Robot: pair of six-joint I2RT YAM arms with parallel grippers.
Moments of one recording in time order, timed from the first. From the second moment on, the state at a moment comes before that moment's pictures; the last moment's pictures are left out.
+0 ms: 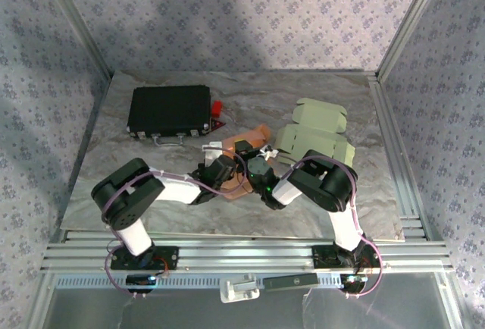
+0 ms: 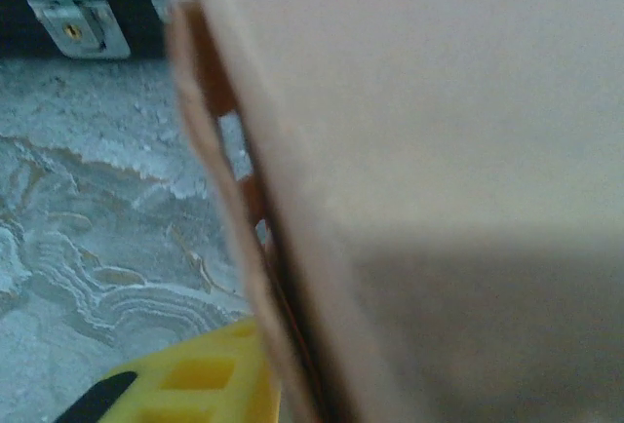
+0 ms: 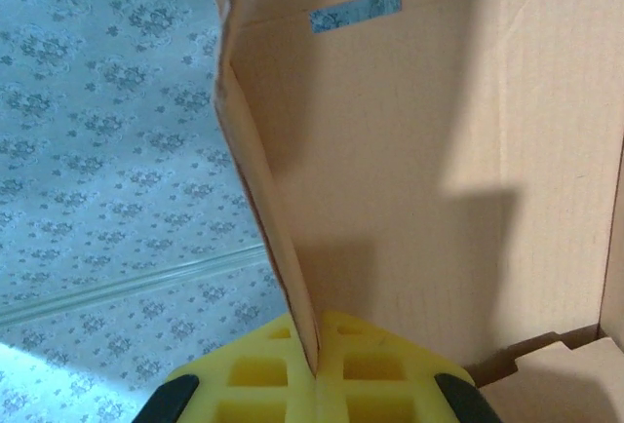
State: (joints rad) left arm -0.88 1.71 0.63 0.31 -0.64 -0.64; right arm 0.93 2.01 0.70 1.23 0.49 1.85
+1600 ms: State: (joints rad) left arm -0.68 1.45 1.13 -0.66 -0.26 -0.58; right arm 0.67 0.87 1.01 -0.56 0.19 1.05
